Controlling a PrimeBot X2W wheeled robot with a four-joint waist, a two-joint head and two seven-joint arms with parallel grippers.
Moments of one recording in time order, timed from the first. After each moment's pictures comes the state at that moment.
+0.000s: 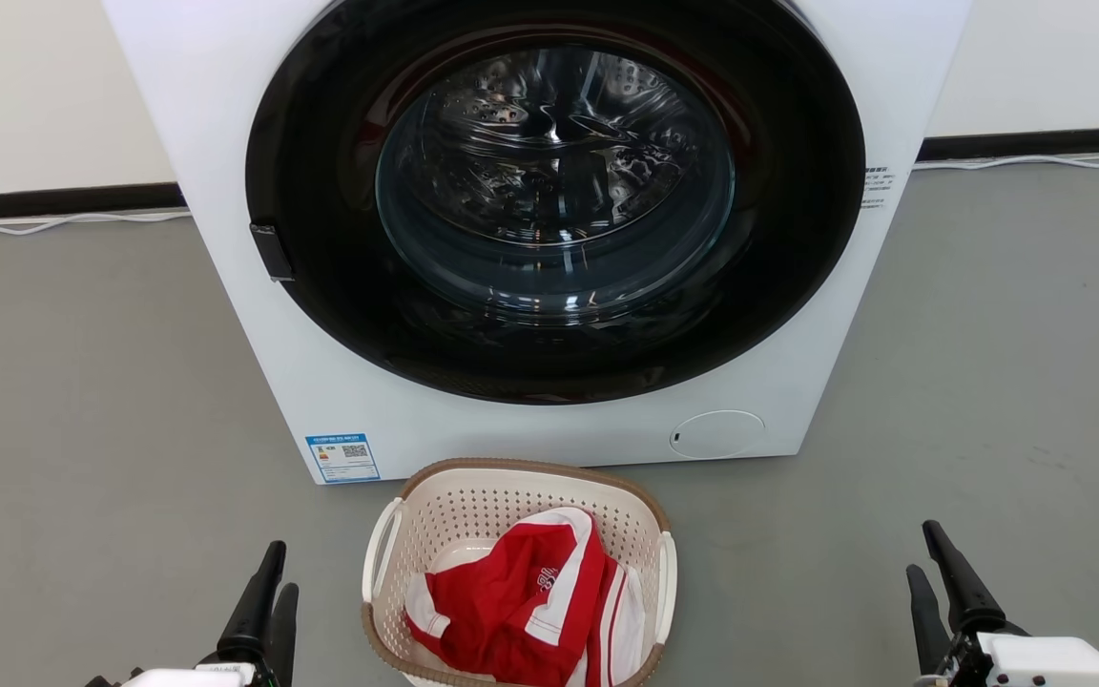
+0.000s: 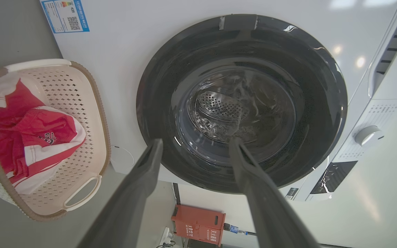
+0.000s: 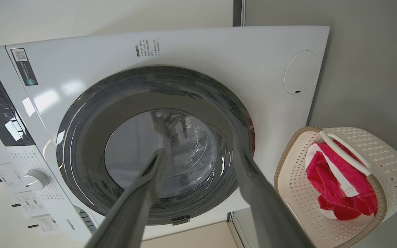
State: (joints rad) left arm 0.01 0.03 0.08 0.33 -1.60 -0.11 0.10; right arm 0.00 -0.03 -0.12 0.34 1.60 0.12 0.10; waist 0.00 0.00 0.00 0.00
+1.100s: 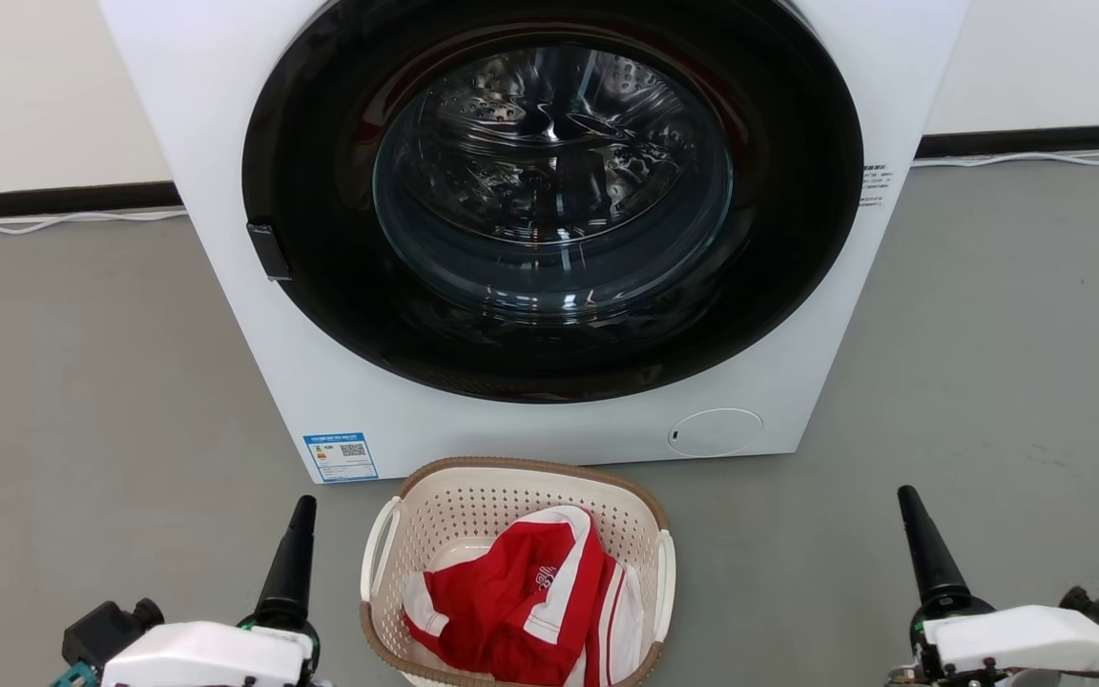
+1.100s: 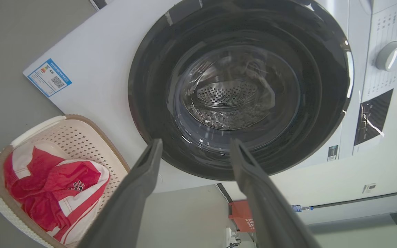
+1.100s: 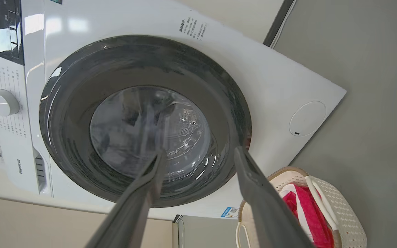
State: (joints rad) left arm 0.02 0.03 0.01 0.18 -1.21 -0.06 0.00; right arm 0.00 -0.03 -0.07 0.24 1.20 0.12 0.01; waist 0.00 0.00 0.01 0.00
